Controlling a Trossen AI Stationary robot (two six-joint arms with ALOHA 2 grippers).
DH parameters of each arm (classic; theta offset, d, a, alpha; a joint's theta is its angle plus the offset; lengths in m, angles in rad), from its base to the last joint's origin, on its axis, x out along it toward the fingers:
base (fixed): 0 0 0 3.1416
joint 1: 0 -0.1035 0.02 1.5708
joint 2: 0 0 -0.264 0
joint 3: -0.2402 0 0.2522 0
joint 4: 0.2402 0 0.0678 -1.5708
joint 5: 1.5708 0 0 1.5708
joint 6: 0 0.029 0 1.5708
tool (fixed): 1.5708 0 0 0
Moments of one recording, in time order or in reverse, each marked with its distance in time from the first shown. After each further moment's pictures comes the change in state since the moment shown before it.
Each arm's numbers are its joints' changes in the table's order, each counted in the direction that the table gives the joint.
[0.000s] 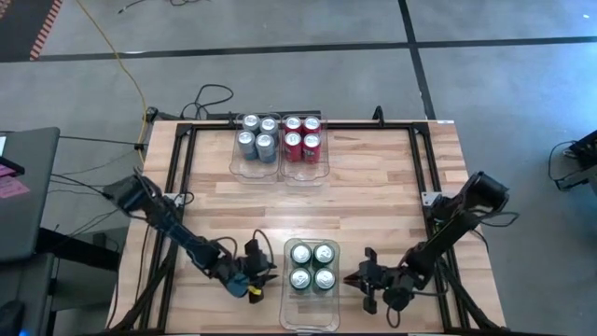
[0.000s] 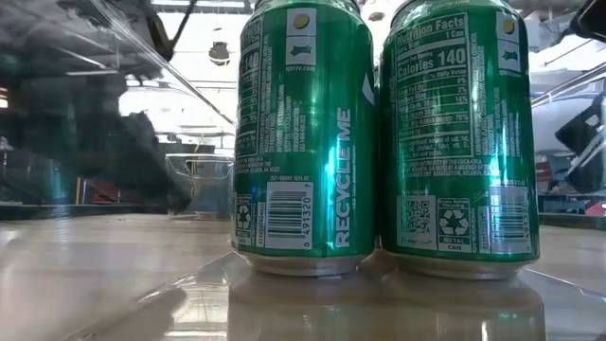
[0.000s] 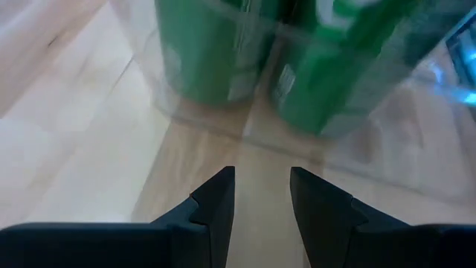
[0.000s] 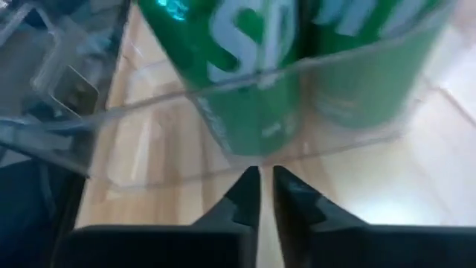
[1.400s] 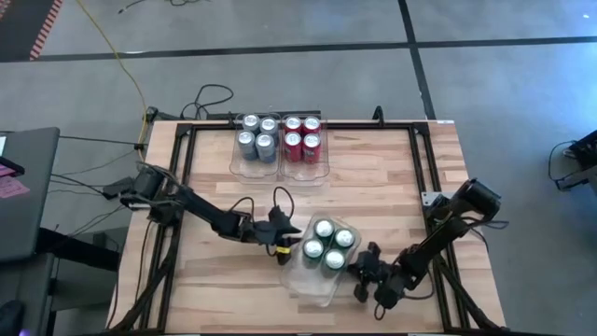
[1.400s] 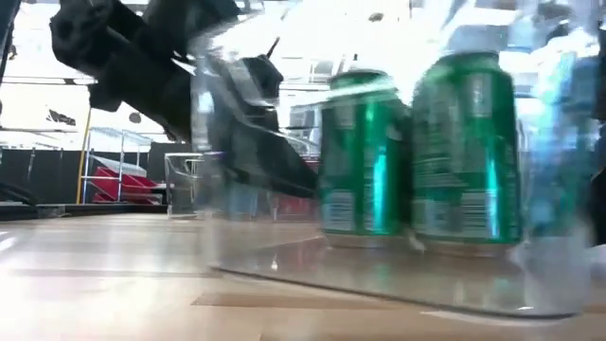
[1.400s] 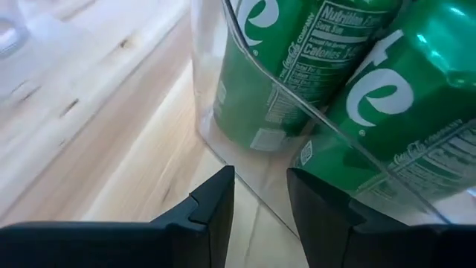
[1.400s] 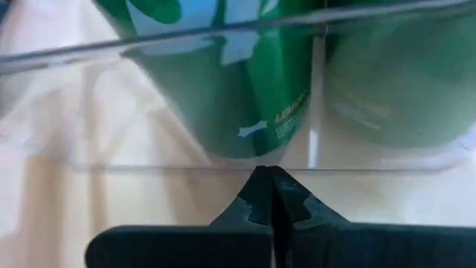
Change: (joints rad) left arm -0.394 0.055 0.001 -0.280 0.228 0.245; right arm 0.065 0.111 -0.001 0.072 0.105 0.222
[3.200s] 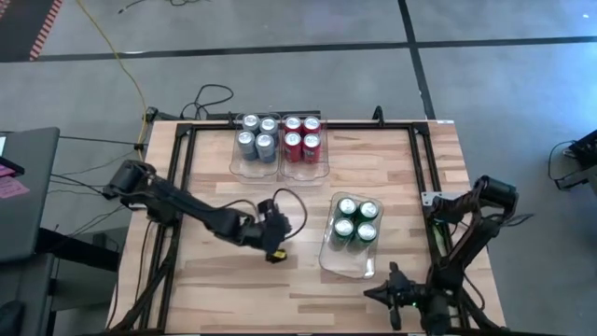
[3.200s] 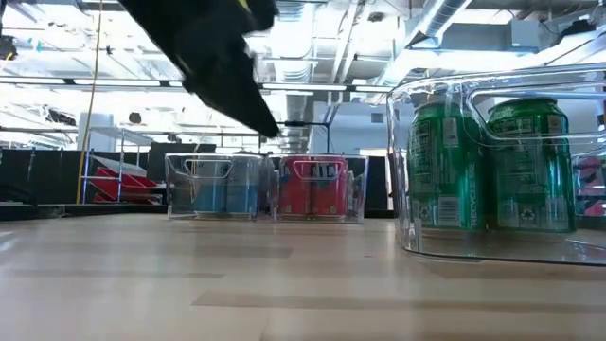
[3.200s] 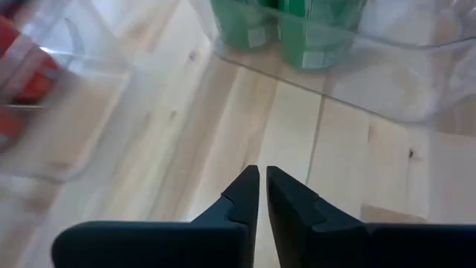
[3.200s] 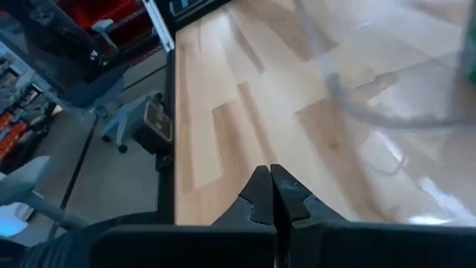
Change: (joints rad) left arm 0.046 -0.153 -0.282 0.775 -0.186 0.111; right arm -0.346 -0.125 -0.020 -0.013 0.247 0.125
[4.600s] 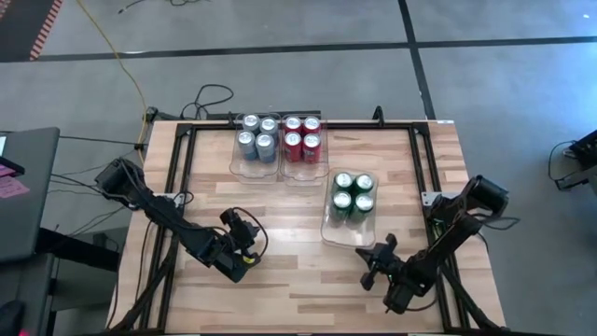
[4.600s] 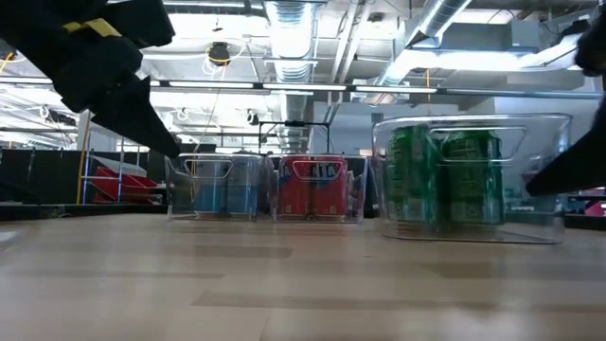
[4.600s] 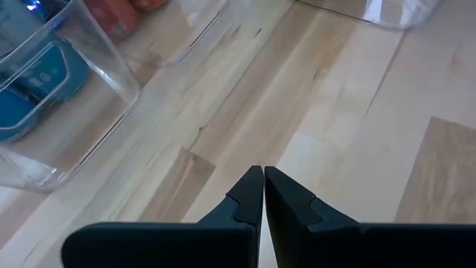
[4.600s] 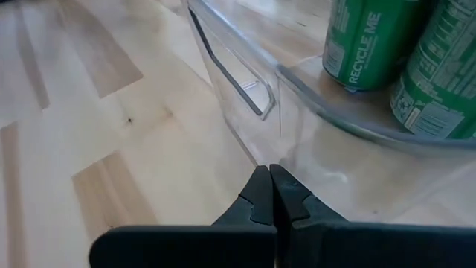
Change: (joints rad) left arm 0.270 -0.120 0.192 0.285 -0.344 -0.560; right arm 0.249 0.057 -0.074 0.634 0.018 0.301
